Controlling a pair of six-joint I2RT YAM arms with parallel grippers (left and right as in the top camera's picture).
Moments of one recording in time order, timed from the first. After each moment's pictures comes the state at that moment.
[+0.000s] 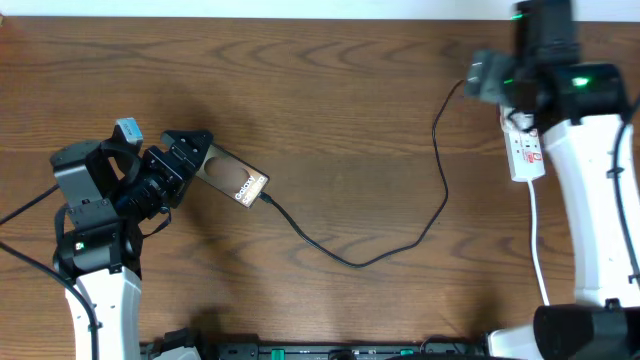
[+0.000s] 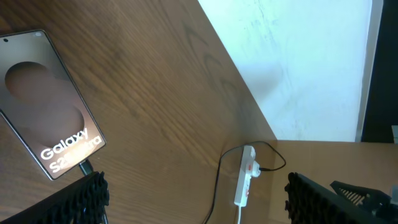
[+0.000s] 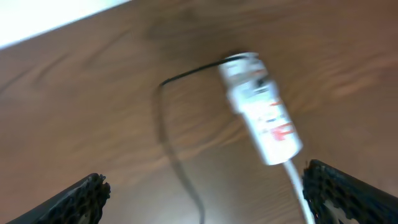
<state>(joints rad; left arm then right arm) 0.28 1.02 0.85 -0.49 0.71 -0.80 0.08 1.64 1.79 -1.10 0.25 0.37</state>
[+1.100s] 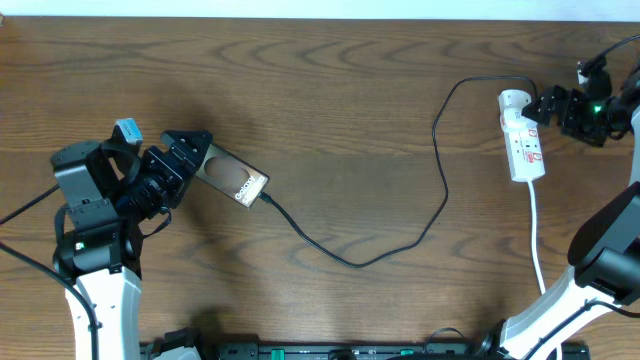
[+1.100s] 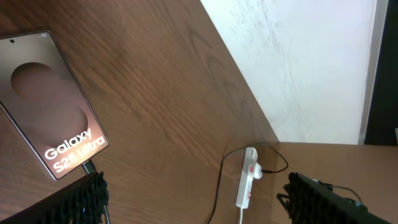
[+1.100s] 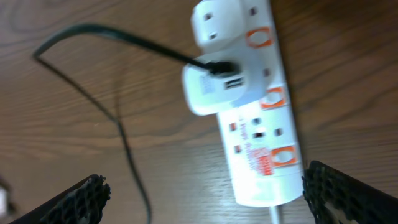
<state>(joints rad) 0.28 1.03 0.85 -0.49 0.70 -0.80 -0.46 2.03 1.79 -1.07 -0.46 -0.16</state>
